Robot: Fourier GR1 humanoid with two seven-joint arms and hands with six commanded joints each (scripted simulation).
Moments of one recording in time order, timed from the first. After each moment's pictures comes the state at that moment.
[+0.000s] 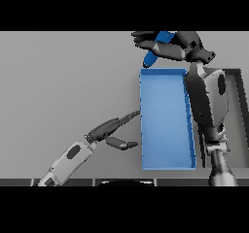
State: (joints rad) left arm -0.31 0.25 -0.63 -1.56 0.04 -0.21 0.06; right arm -1.10 -0.36 -0.03 -1.35 -0.76 0.27 0.46
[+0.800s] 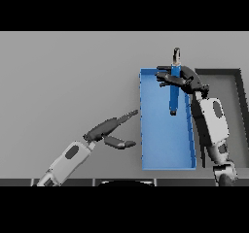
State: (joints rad) left arm -0.30 0.26 -0.62 -1.56 0.04 -0.21 0.06; right arm -0.66 -0.40 0.11 -1.20 -0.61 0.16 0.61
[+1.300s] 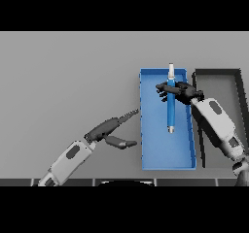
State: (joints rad) left arm -0.30 0.25 -0.62 -1.56 0.04 -0.20 0.09; right arm -0.76 -0.64 0.69 -1.02 -0.99 0.05 0.61
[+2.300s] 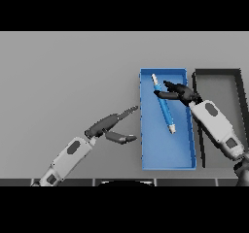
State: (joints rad) left arm -0.34 0.23 -0.59 -1.48 0.07 -0.22 0.07; right arm -0.77 -0.66 0.79 -1.00 -0.81 0.08 0.49
